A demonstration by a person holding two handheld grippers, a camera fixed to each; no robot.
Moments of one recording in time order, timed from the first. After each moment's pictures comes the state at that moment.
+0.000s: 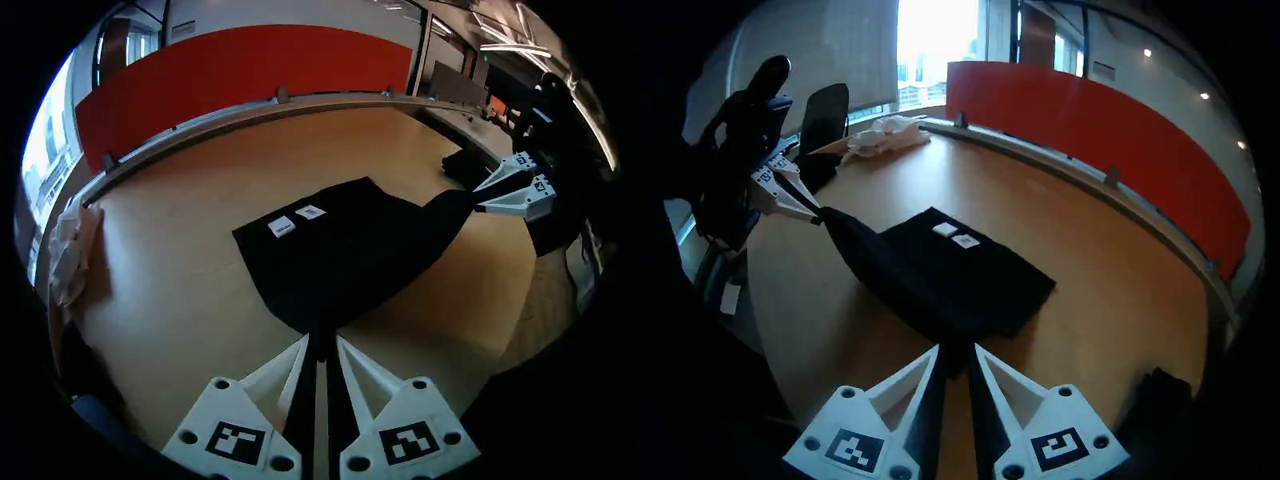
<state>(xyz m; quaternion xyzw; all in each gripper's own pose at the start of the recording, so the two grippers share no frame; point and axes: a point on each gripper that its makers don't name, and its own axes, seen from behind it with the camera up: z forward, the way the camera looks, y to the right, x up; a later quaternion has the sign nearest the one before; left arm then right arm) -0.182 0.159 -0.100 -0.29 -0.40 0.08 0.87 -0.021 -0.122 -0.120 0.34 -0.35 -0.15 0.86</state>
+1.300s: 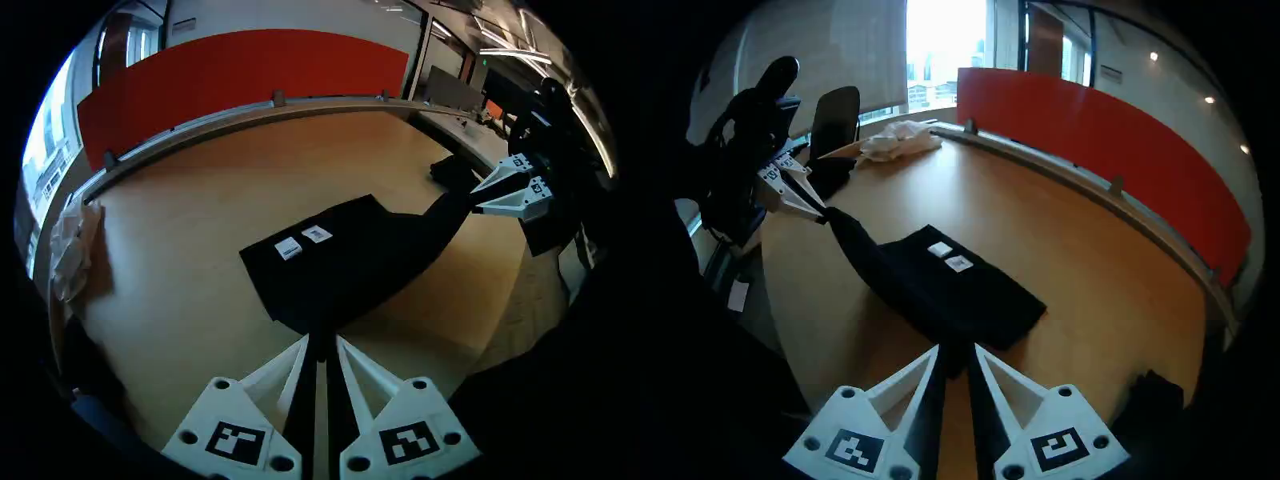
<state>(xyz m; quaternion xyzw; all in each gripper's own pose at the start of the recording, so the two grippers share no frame) -0.151 0.157 -0.120 -0.29 -0.40 0.07 0.86 0.011 -0.126 -0.138 0.35 -0.35 -0.15 0.86</state>
